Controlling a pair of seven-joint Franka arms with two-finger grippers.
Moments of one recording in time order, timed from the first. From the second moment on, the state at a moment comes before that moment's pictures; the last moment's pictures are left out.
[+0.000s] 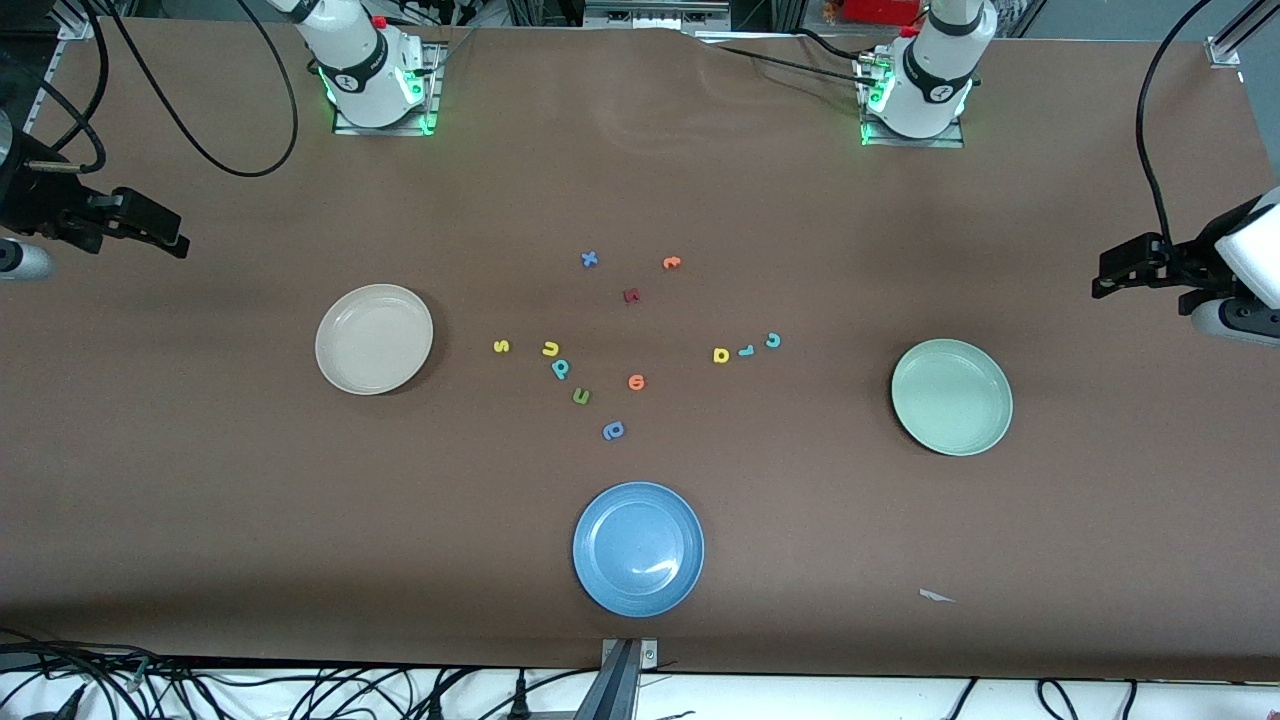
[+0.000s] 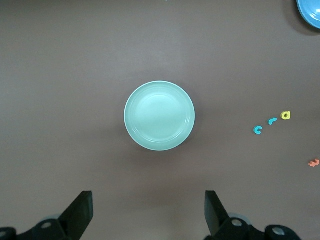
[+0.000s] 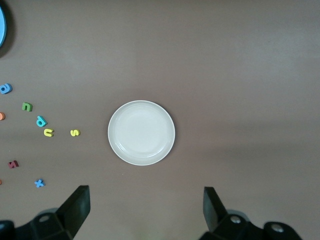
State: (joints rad) left arm 0.12 0.21 -0.11 -1.37 0.00 1.48 0.18; right arm 0.02 0.06 0.00 -1.52 0.02 1.53 0.07
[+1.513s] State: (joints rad) left arm 0.12 0.20 -0.11 -1.38 0.00 1.38 0.18; right arm 0.03 0.04 0.04 -1.51 0.02 1.49 0.08
